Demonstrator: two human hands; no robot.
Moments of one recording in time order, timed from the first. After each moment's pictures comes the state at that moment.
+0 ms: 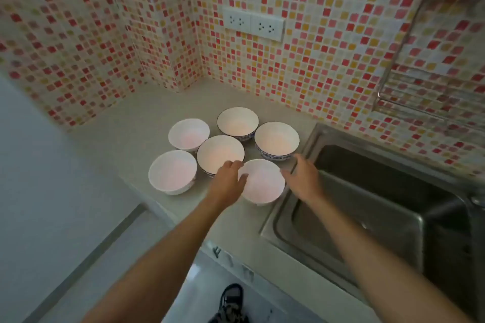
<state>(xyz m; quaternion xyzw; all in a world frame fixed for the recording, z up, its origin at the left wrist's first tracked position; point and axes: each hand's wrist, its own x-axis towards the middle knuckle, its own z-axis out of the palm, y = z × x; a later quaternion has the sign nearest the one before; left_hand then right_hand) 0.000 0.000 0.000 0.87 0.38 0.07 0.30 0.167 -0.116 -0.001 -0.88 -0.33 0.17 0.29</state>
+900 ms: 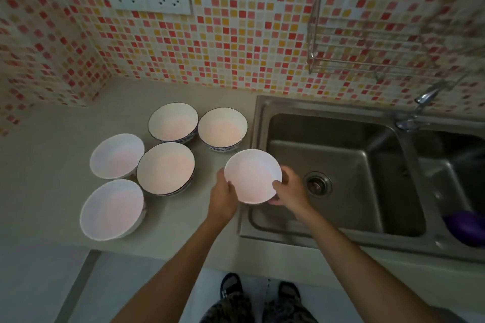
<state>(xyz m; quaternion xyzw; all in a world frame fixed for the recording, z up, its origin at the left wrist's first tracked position) 0.050 -0.039 -0.036 0.80 0.32 0.07 0.51 0.149 -0.175 -0.035 -0.79 0.00 0.30 0.54</state>
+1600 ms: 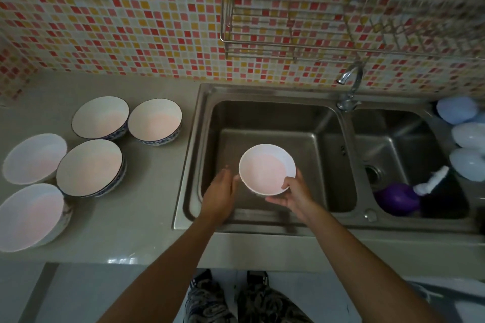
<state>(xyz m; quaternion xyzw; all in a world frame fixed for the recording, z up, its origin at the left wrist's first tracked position) 0.116 -0.166 -0.074 0.91 0.19 0.01 0.36 0.207 -0.340 -0.058 -0.59 0.22 0.34 0.70</state>
